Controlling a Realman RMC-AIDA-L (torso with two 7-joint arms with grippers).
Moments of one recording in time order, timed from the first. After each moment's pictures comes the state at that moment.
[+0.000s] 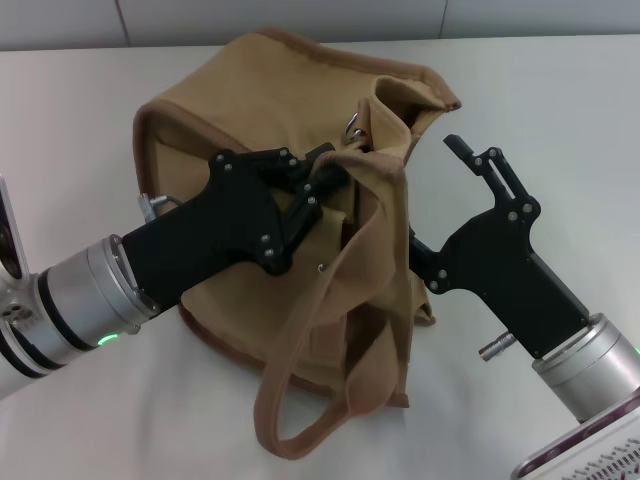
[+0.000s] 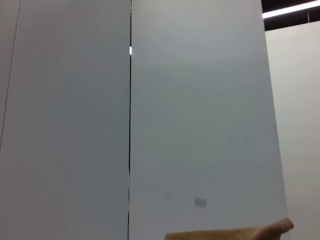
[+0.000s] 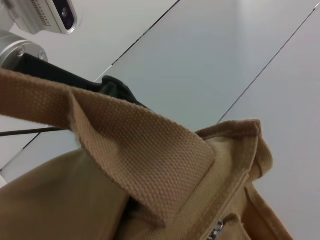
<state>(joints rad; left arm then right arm) -0.60 -2.08 0.94 -0.03 1.31 1.74 -0.51 0.39 2.09 -0.14 0.43 -1.82 -1.57 -0.80</state>
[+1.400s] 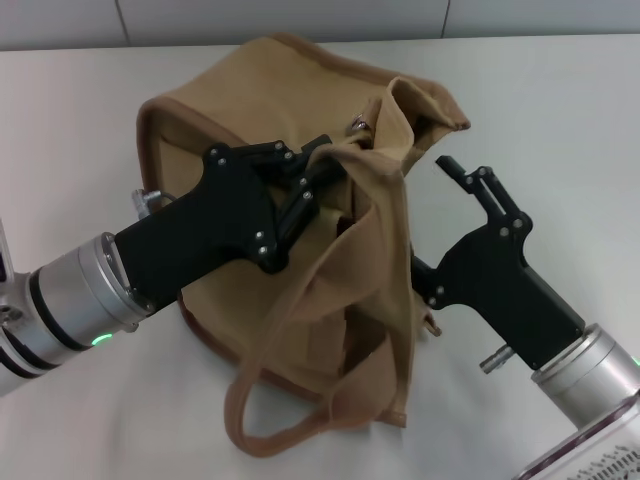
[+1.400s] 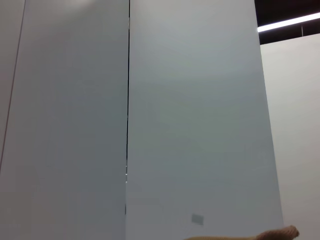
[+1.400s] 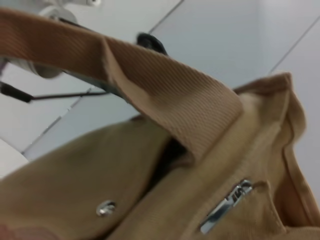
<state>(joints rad) -0.59 -2.08 0.94 -0.02 1.30 1.78 -0.51 0.37 2.09 -0.12 0.40 -1.87 -1.52 -0.80</state>
